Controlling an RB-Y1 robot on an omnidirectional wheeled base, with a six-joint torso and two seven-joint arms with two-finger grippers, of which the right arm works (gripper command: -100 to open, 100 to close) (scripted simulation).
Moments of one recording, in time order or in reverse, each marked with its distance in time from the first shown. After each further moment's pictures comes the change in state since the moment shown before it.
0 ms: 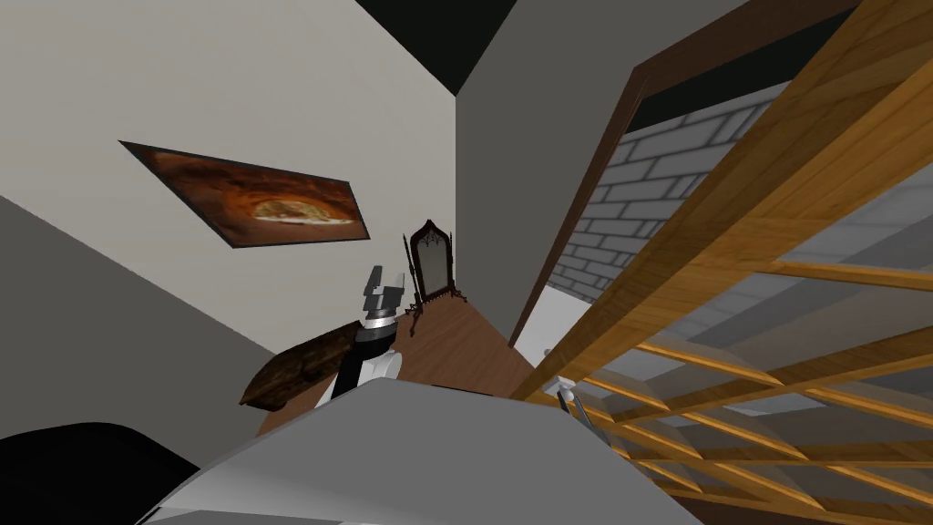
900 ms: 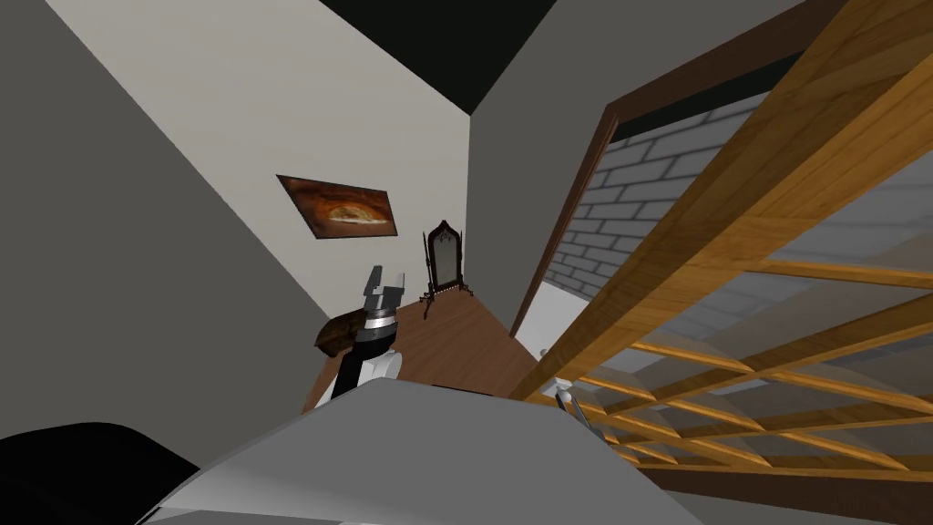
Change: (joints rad) arm -0.017 -0.022 0.056 0.046 0.037 -0.046 -0.046
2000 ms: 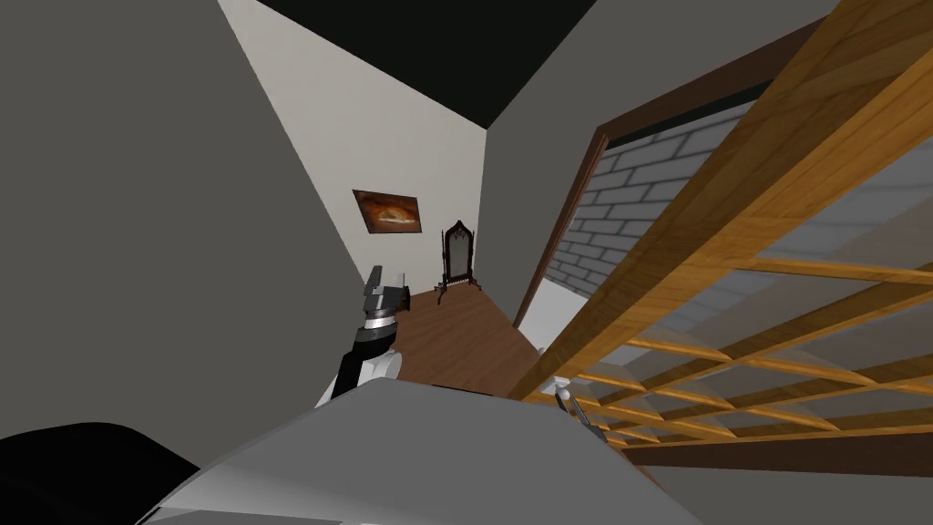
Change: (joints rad) arm -0.044 -0.013 0.040 0.078 0.024 -0.037 -0.059
